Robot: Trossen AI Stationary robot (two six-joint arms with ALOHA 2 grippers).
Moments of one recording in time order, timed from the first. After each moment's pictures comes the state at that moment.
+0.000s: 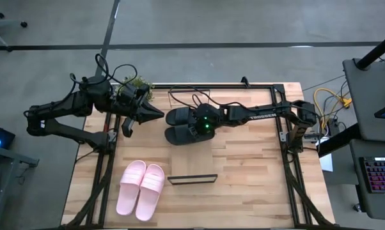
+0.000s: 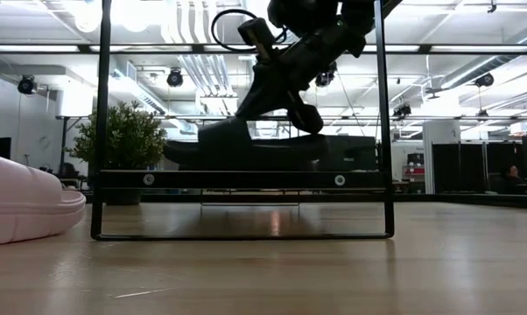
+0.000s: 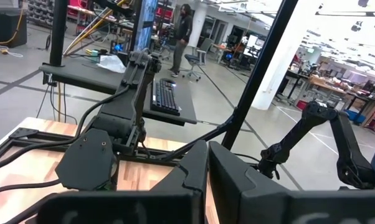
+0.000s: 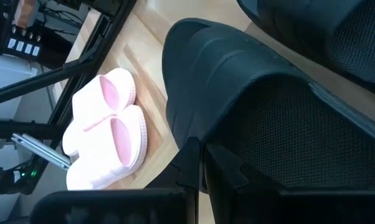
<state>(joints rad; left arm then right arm) 0.08 0.98 1.30 -0.32 0.26 -0.28 -0.12 1.80 1.29 -0.20 -0.21 0.85</state>
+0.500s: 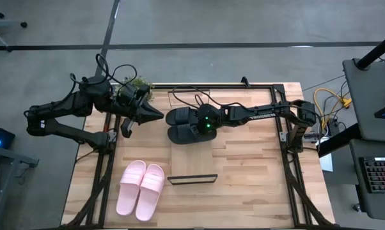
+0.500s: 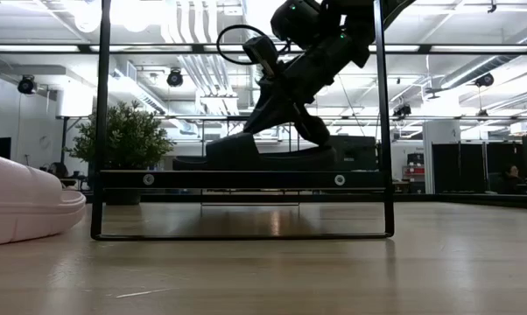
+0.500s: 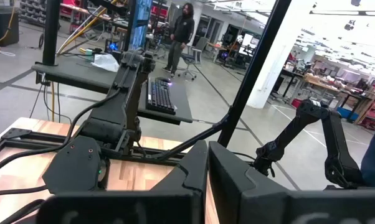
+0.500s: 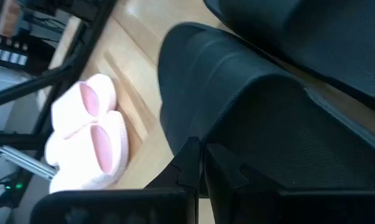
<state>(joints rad) 0.08 0.98 1.30 -0.32 0.28 -0.28 -0.13 1.81 1.23 -0.16 -0.18 0.87</state>
